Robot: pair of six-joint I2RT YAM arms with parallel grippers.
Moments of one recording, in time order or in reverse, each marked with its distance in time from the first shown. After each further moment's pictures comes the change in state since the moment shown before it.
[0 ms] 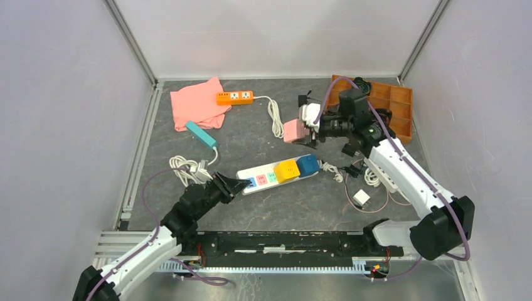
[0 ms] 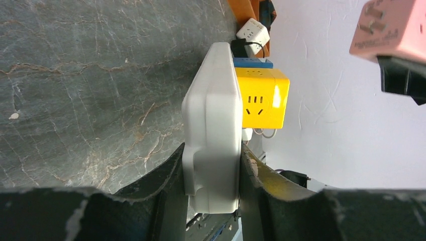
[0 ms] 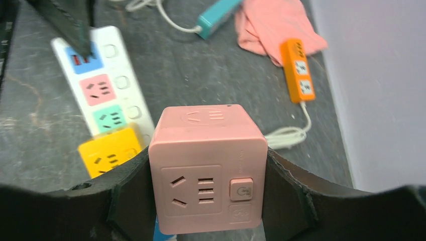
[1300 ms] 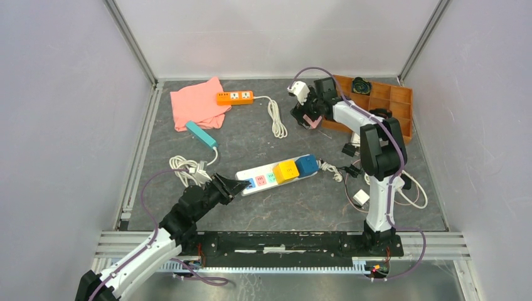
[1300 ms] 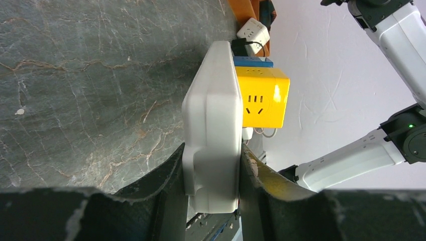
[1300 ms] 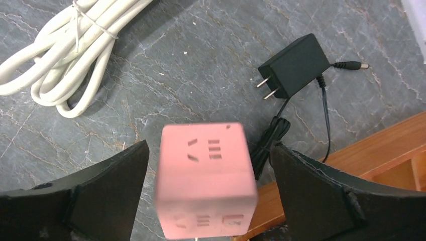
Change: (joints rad) left arm 0.000 -0.066 -0.011 -0.051 0.000 0.000; right arm -0.146 0.800 0.388 0.141 0.566 0.221
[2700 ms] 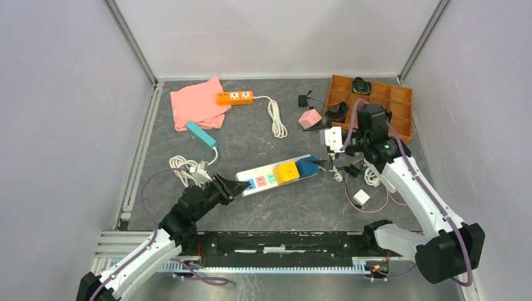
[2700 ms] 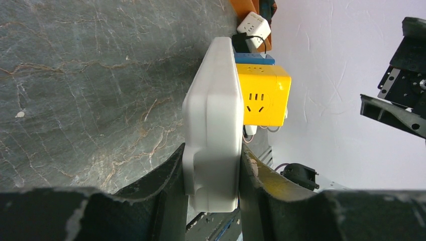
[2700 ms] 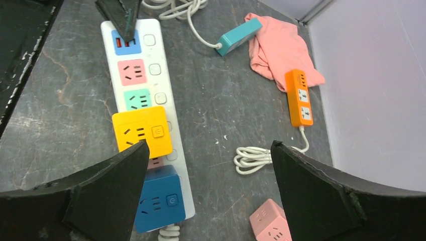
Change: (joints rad) left arm 0.000 -0.023 0.000 -0.018 0.019 0.045; right arm -0.005 -0.982 -0.586 -0.135 -0.797 -0.406
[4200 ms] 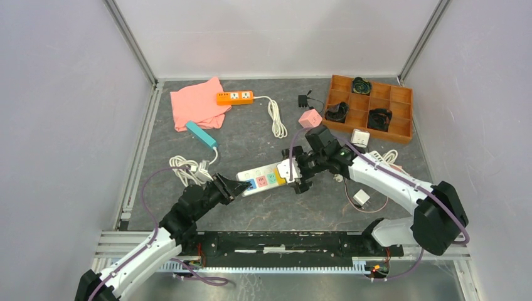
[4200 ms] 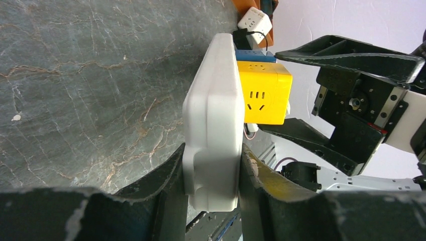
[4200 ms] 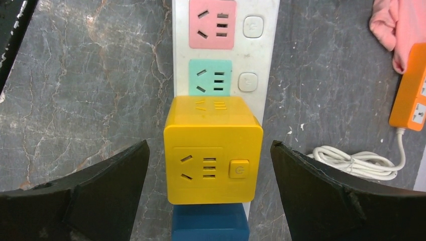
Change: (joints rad) left arm 0.000 0.036 0.010 0.020 0.018 0.023; right arm 0.388 0.209 -0.066 -0.055 0.440 -0.147
